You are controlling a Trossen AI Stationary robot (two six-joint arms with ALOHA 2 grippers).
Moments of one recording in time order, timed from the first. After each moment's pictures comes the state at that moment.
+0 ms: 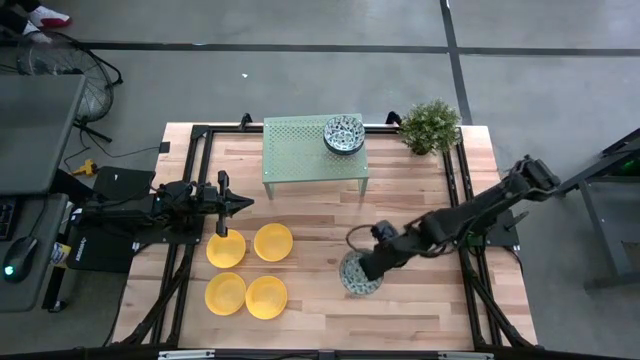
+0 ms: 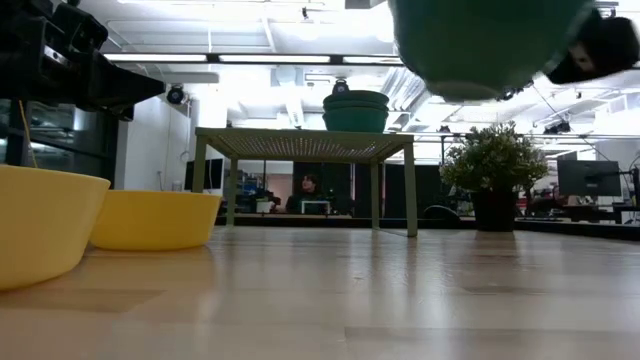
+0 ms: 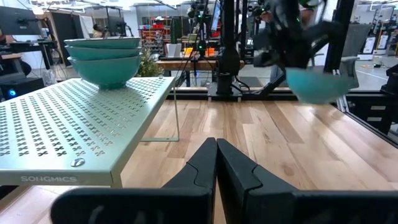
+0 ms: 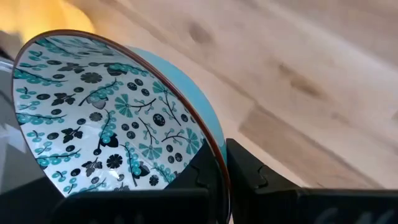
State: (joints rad) left arm 0.04 0.01 0.01 0.02 -0.05 0.02; right arm 0.43 1.46 1.10 -0.68 0.06 1.48
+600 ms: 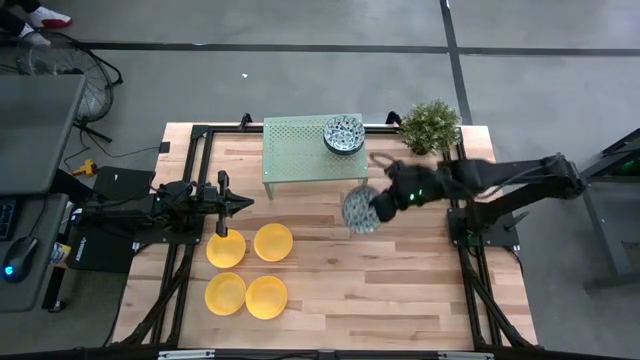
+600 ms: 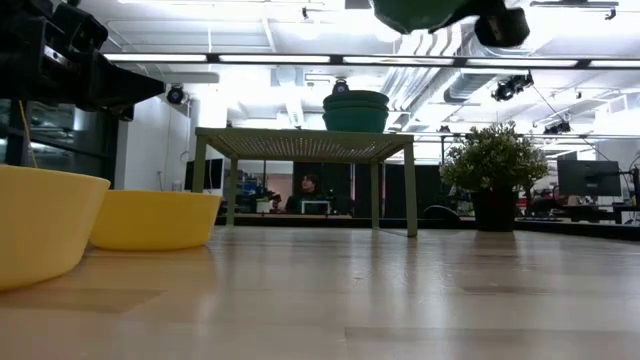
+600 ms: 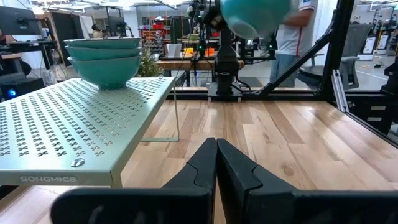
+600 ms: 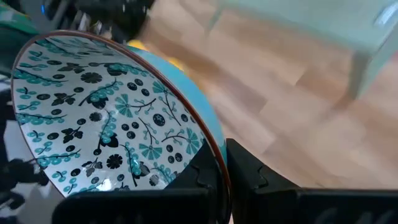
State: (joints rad) left arm 0.04 0.01 0.01 0.02 -0.05 0.02; right arm 0.09 1.18 1.18 -0.74 0.12 1.04
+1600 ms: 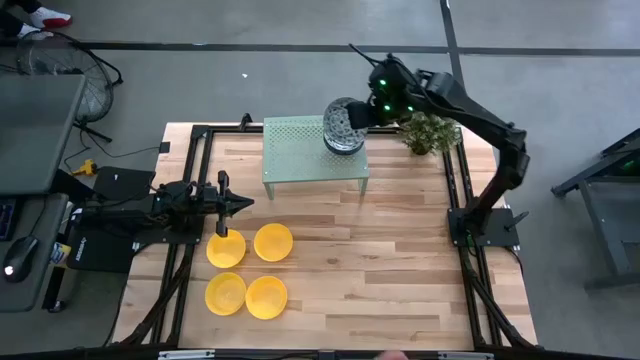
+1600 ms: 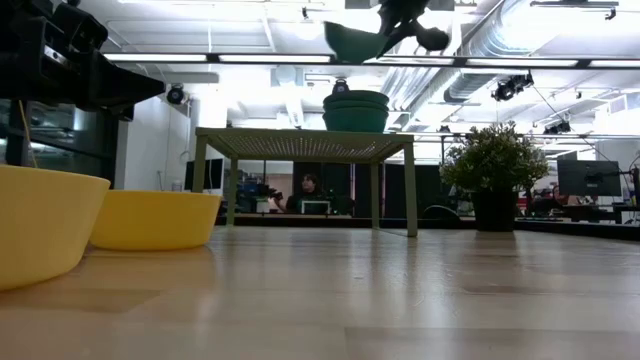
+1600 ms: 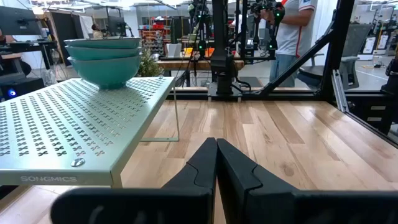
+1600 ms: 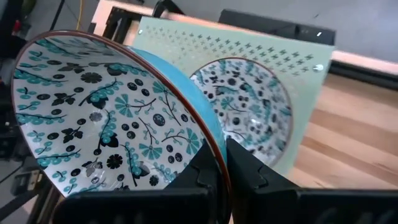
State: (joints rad) left arm 0.04 0.01 0.01 0.02 -0.05 0.02; right arm -0.50 1.68 1.99 -1.17 -0.05 0.76
